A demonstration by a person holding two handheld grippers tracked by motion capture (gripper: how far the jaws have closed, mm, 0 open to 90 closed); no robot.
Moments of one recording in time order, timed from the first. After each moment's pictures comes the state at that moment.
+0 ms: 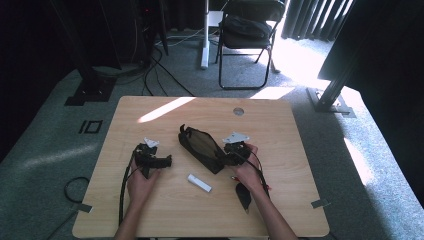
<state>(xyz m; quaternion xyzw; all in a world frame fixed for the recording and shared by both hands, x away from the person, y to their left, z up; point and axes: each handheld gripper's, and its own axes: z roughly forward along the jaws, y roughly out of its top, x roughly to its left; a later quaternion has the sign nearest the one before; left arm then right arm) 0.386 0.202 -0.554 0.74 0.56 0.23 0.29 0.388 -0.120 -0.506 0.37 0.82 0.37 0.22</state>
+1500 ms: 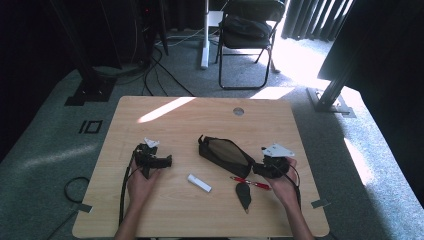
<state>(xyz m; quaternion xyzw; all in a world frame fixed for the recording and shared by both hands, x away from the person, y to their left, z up) 0.386 0.202 -0.554 0.74 0.56 0.23 0.29 0.333 -0.225 -0.492 0.39 0.78 0.40 0.27</state>
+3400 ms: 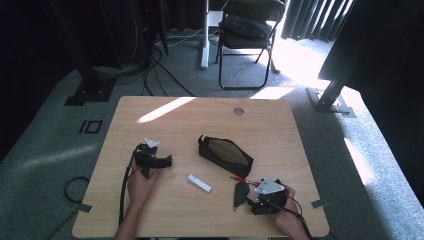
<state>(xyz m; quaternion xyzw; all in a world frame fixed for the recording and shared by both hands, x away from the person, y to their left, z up) 0.386 0.201 -0.554 0.74 0.56 0.23 0.29 0.260 -0.218 -0.550 0.31 0.87 0.31 0.24</state>
